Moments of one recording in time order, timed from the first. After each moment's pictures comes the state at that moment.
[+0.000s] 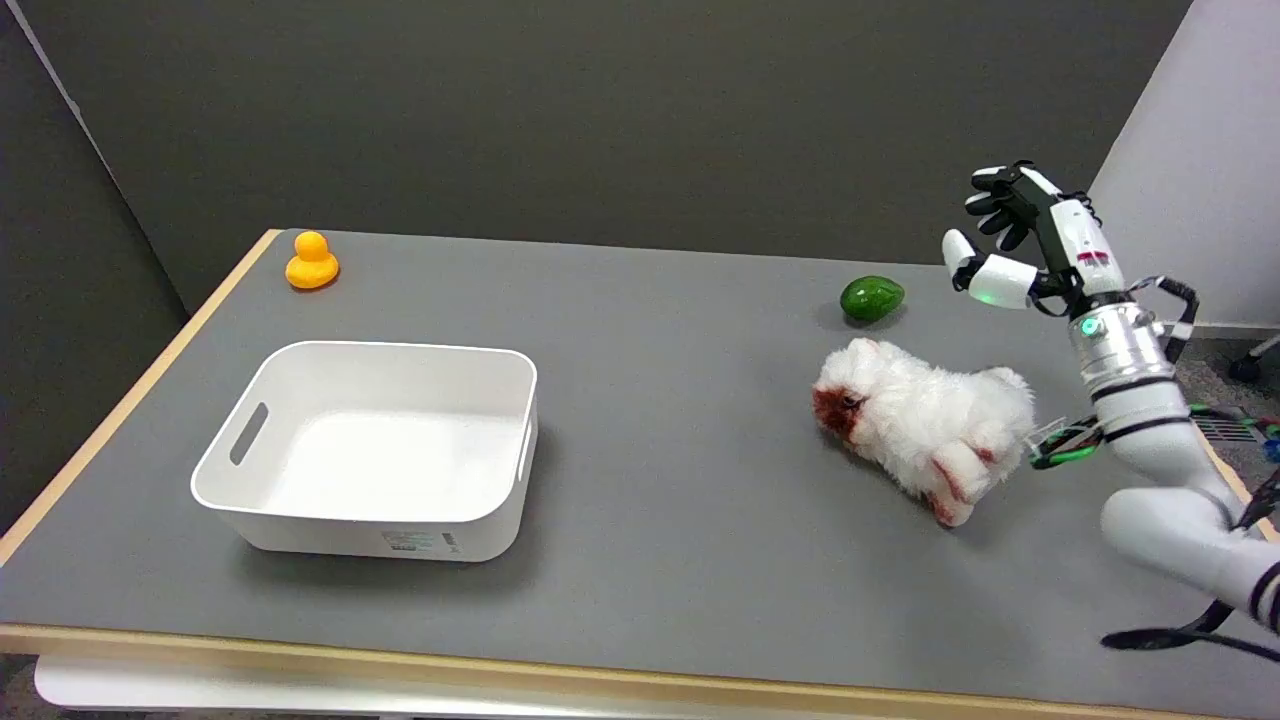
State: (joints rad) arm -0.04 -0.75 -1.74 1.13 1.02 0.83 0.61
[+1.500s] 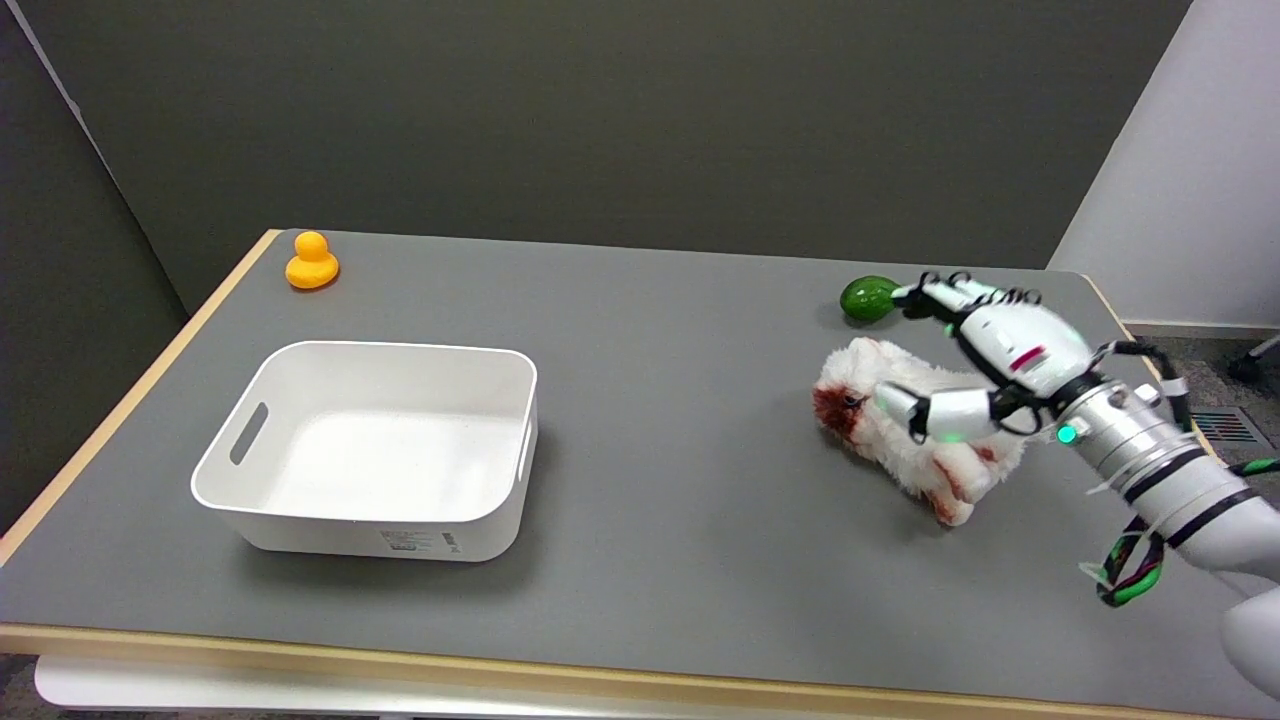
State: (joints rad) arm -0.64 -0.83 -1.29 1.78 0.71 0.34 0.27
